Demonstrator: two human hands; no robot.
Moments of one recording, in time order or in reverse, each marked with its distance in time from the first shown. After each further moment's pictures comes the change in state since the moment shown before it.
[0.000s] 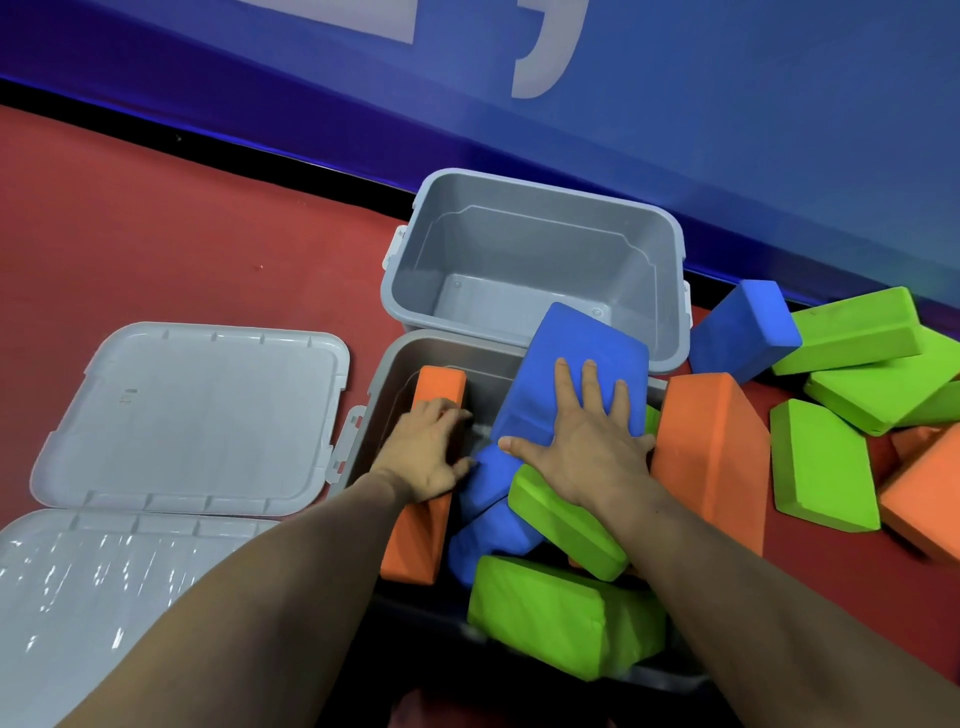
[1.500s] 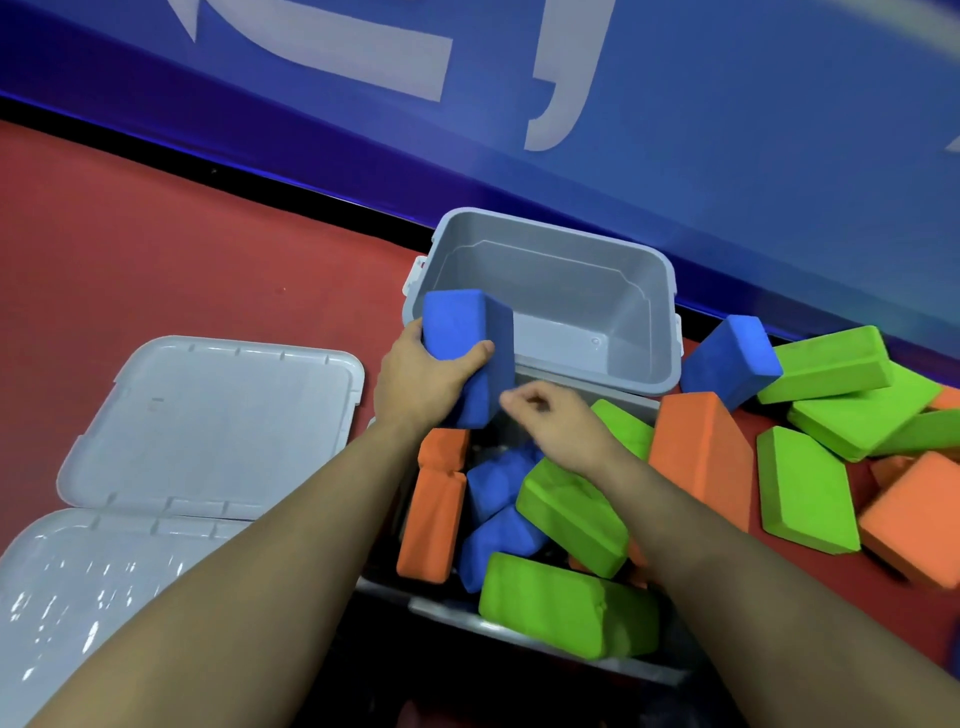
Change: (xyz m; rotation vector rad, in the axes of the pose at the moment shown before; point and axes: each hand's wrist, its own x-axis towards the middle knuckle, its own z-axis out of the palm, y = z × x) left_hand -0.019 0.063 -0.140 -0.733 0.515 -0.390; right_hand -0.001 -0.030 -0.017 0.713 0.008 -0.294
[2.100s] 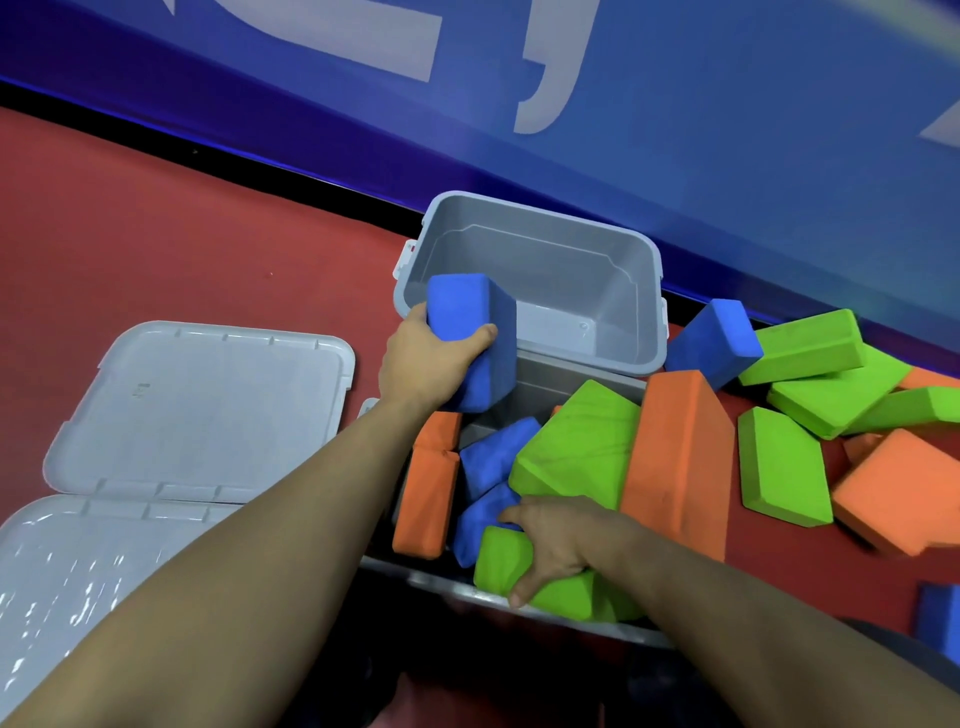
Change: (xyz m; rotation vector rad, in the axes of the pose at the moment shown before) left_hand -0.012 0.014 0.000 0.033 -0.047 -0.050; right_hand -0.067 0.061 0.035 -0.995 -0.748 0.017
